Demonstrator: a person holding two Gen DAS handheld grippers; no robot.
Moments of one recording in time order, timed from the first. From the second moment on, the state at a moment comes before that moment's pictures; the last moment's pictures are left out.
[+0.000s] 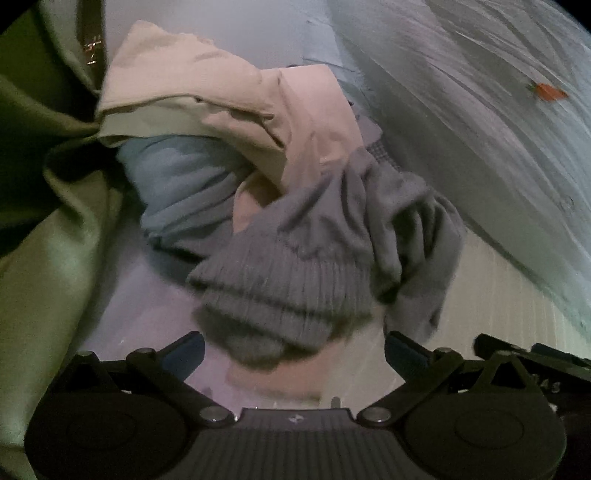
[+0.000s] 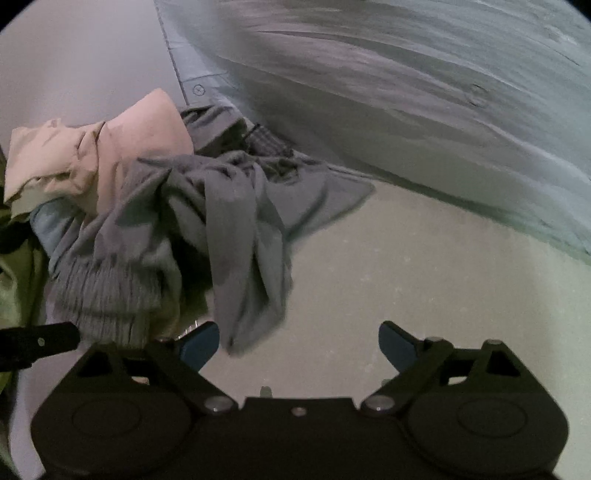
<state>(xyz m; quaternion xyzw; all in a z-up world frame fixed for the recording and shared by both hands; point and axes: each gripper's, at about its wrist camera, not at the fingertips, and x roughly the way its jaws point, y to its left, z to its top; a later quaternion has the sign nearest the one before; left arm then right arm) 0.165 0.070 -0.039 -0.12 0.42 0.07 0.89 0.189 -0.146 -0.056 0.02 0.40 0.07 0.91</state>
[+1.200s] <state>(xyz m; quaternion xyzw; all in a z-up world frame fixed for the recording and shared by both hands) 0.086 -0.026 -0.074 -0.12 0.51 -0.02 0.85 0.007 -0.369 -0.080 0.07 0.43 -0.19 0.88</state>
